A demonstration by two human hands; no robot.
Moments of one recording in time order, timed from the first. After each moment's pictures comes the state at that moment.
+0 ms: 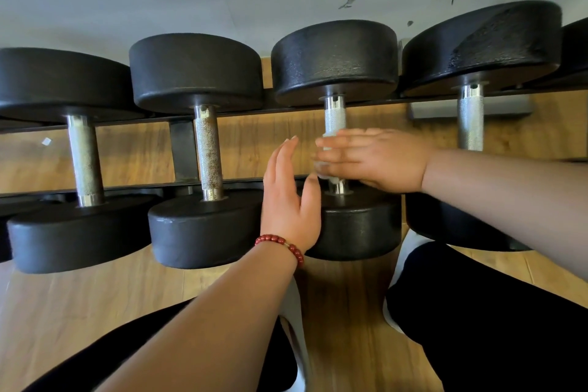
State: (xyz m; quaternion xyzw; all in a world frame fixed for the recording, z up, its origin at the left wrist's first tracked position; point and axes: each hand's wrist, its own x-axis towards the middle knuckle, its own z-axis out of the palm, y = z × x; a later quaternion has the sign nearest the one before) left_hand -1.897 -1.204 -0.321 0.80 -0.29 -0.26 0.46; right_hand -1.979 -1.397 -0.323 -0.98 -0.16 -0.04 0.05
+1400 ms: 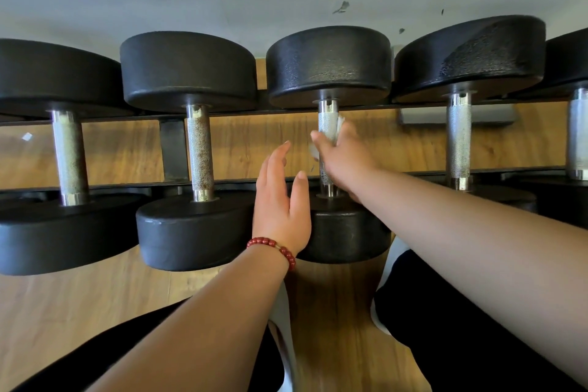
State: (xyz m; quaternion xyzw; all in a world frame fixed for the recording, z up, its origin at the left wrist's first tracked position) left_hand -1.898 -1.206 -0.325 0.80 -0.27 -0.25 0.47; right_hand -1.930 -1.336 -0.299 -0.72 0.51 0.00 0.48
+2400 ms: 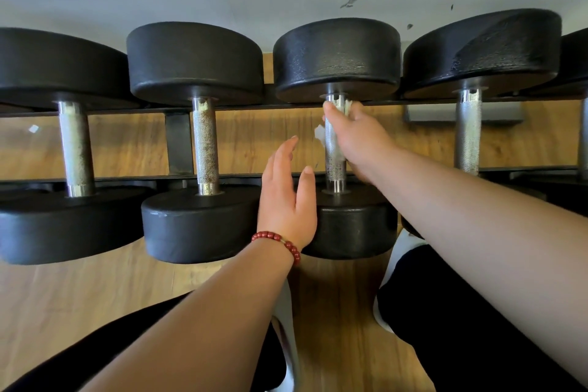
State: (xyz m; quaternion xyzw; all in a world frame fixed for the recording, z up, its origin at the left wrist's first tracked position) left_hand -1.897 -1.206 -0.326 0.80 -0.27 -0.25 0.47; right_hand -1.926 -1.350 -0.297 -0.65 0.51 -0.04 0.56
